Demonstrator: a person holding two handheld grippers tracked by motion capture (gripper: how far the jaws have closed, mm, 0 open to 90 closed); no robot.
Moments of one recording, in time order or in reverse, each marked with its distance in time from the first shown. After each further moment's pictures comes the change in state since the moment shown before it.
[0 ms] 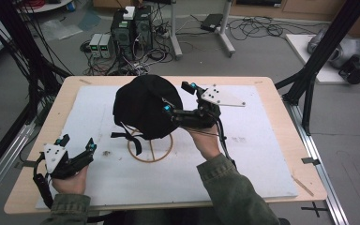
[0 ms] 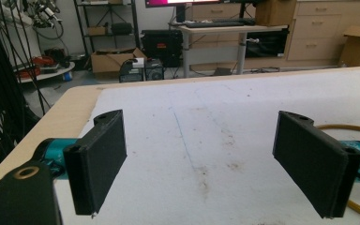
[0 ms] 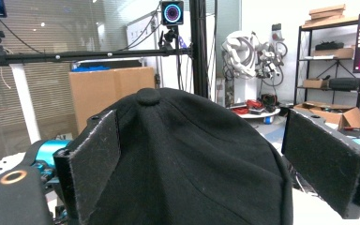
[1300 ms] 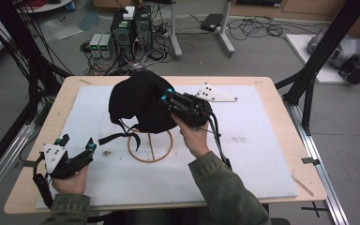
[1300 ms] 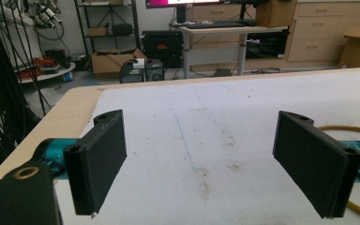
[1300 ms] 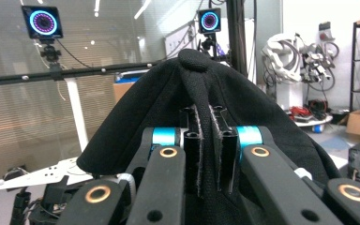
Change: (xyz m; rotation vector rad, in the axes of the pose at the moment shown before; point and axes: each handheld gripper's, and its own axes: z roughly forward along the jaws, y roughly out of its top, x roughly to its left) left arm 0.000 0.000 0.000 -0.001 0.001 0.003; right arm 0.001 -0.006 0.020 -0.029 0.169 0.069
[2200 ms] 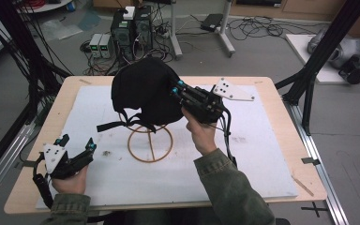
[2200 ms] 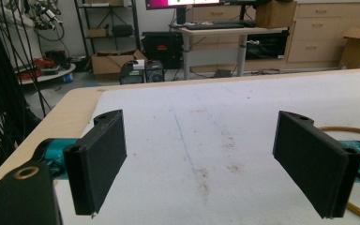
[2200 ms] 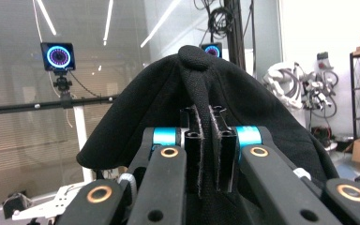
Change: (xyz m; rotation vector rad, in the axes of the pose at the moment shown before) left arm 0.000 0.000 -0.001 -0.003 0.001 0.000; right arm -0.001 0.022 -0.020 -0.125 0.024 0.000
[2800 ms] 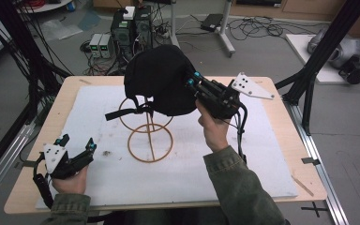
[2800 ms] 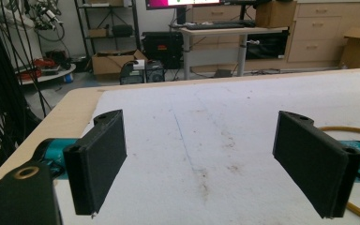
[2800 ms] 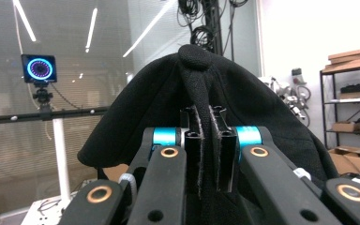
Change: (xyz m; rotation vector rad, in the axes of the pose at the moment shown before) left arm -0.001 0.000 0.000 0.000 0.001 0.001; right arm -0.002 0.029 -0.021 -0.055 -0.071 -0.043
